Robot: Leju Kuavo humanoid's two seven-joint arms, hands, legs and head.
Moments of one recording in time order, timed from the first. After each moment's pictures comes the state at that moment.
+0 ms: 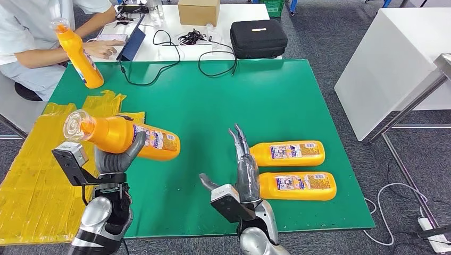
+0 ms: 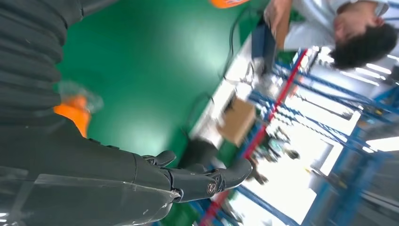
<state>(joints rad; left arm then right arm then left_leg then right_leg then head) -0.14 -0.05 -0.28 -1.55 0.14 0.37 -0.40 -0.11 0.14 0.64 -1.37 0.44 -0.54 -0.29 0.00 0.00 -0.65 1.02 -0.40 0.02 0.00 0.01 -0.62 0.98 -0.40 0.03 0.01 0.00</state>
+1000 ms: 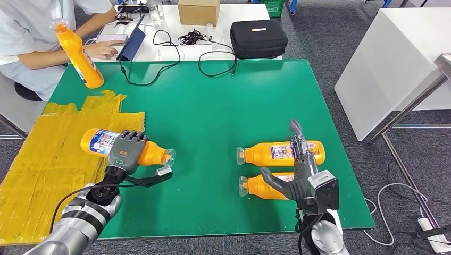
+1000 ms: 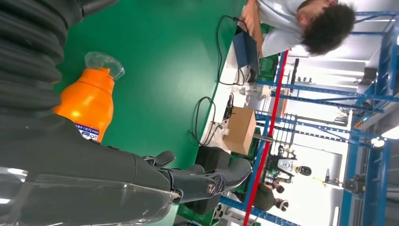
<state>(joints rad) -0.47 0.15 -0.45 -0.76 -1.56 0.61 0.07 0.01 -0.07 0.31 -1.68 0.05 -0.10 -0.33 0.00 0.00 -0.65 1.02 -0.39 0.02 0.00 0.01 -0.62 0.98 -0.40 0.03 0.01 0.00</state>
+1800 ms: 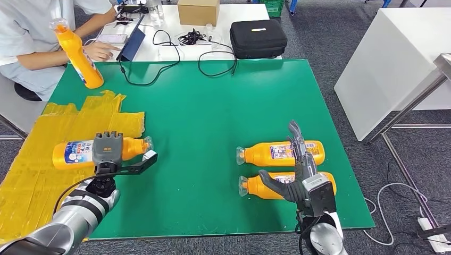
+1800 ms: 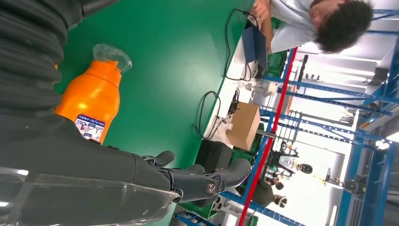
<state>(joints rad) -0.60 0.13 -0.48 -0.48 -1.57 0.56 0.45 0.02 -0.07 0.31 -1.69 0.12 -0.12 -0.32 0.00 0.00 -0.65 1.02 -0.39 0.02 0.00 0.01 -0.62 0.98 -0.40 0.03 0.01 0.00</state>
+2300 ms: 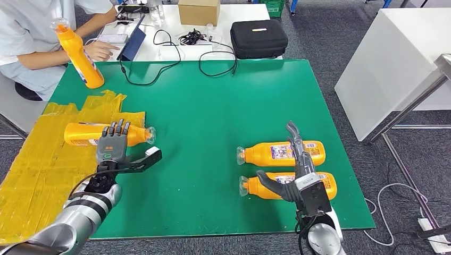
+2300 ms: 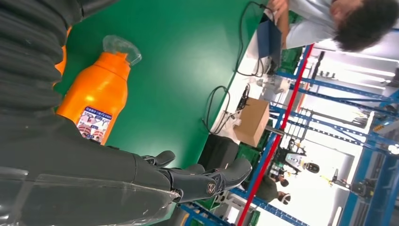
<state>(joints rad) -0.57 0.08 -0.29 -0.51 -1.41 0.59 0.15 0.02 -0.06 0.31 -1.69 0.21 -0.14 -0.28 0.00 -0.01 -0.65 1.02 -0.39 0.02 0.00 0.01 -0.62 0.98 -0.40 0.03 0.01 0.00</state>
